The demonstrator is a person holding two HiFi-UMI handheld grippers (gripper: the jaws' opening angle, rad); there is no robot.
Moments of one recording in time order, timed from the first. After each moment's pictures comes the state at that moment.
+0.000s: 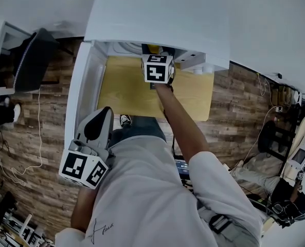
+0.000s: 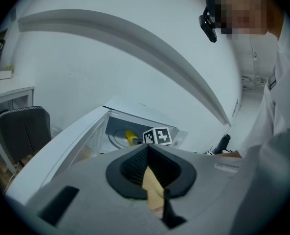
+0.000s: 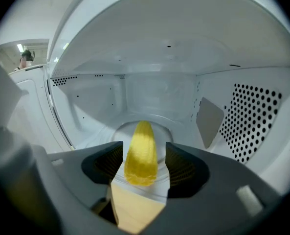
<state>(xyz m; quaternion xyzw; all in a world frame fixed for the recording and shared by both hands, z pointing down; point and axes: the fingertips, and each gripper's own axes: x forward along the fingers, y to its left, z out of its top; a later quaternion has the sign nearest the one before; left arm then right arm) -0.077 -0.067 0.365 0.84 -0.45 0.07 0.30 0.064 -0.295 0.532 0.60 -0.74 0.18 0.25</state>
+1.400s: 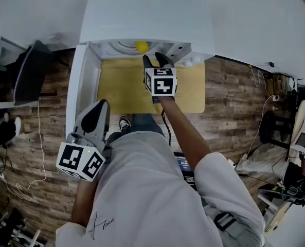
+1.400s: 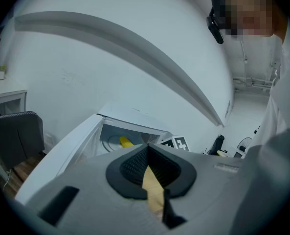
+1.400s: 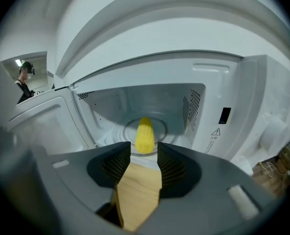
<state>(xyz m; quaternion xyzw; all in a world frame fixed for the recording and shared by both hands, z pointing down) -0.078 -0.060 0.344 0.86 -0.42 0.04 0.27 0.083 -0.215 0.501 0.59 -0.75 0.22 0.21</state>
